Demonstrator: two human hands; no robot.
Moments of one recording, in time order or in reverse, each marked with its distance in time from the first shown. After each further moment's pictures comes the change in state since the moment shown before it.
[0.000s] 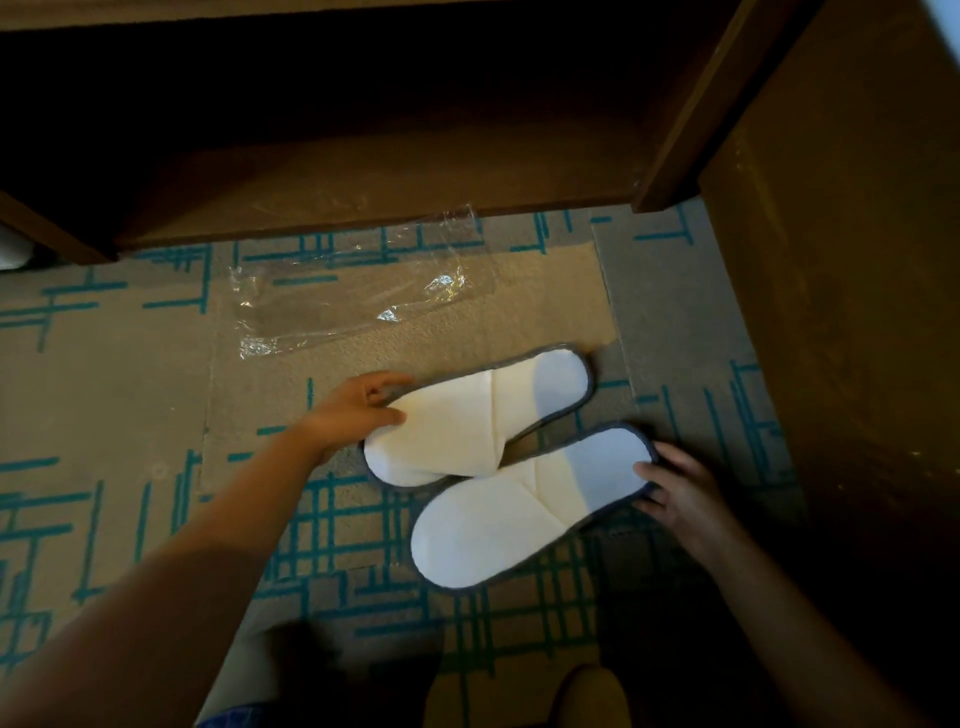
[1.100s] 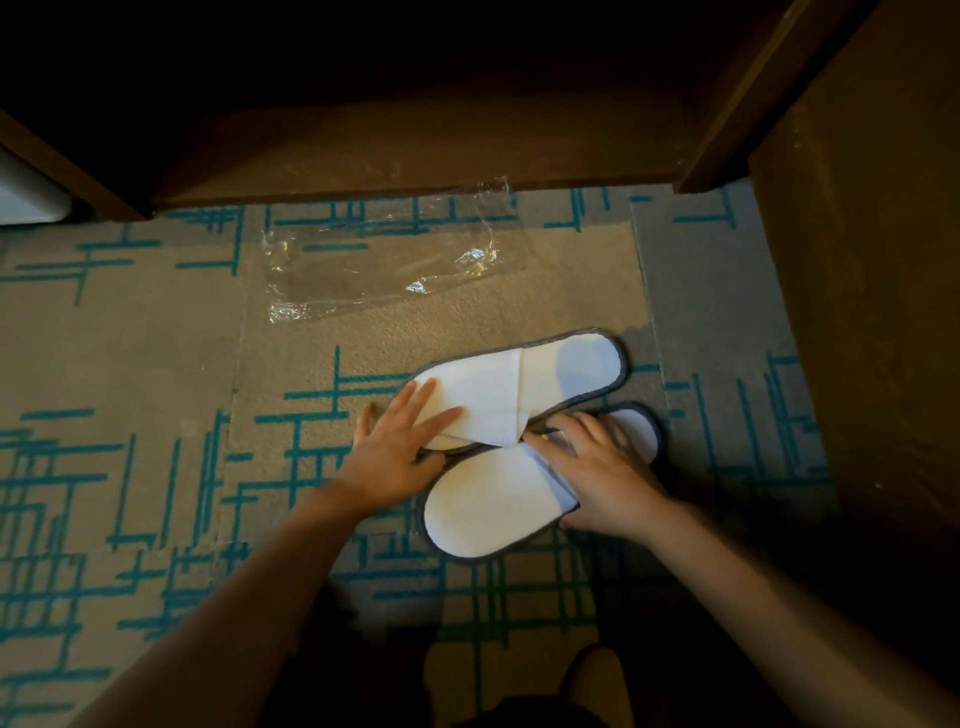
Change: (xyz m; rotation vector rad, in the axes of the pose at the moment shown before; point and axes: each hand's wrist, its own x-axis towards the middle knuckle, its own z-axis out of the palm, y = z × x) left_hand -0.029 -0.058 0.047 0.767 0.061 0.241; right_hand -0.013 0.000 0.070 -1.755 -0.419 -0.910
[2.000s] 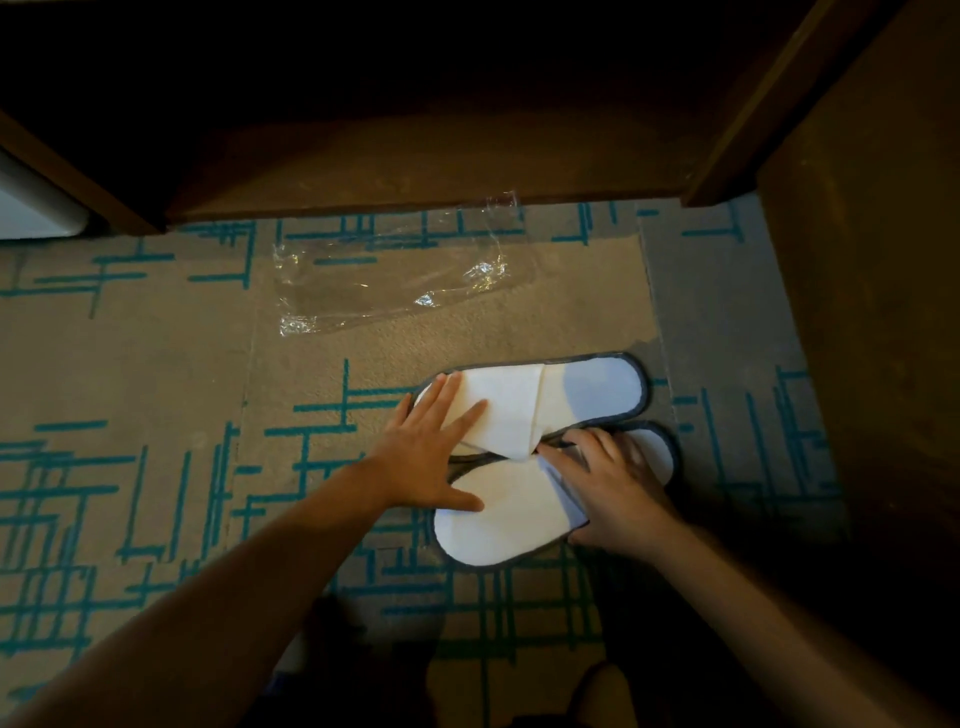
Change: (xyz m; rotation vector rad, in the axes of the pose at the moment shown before) left_hand 0.025 0.007 -0.009 0.298 -0.102 0.147; right_hand 0.000 -0.001 0.000 0.002 -0.033 0.089
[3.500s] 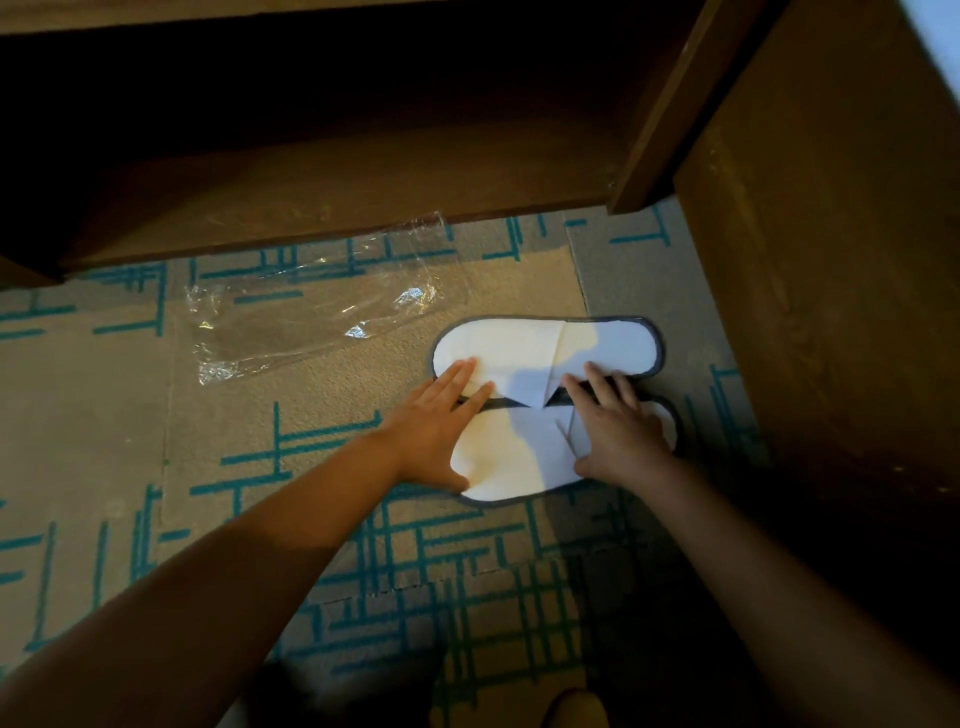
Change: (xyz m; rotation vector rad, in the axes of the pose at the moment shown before) left_hand 0.071 0.039 -0.045 0.134 0.008 0.154; right_hand 0.018 0.068 -0.035 0.223 0.021 0.405
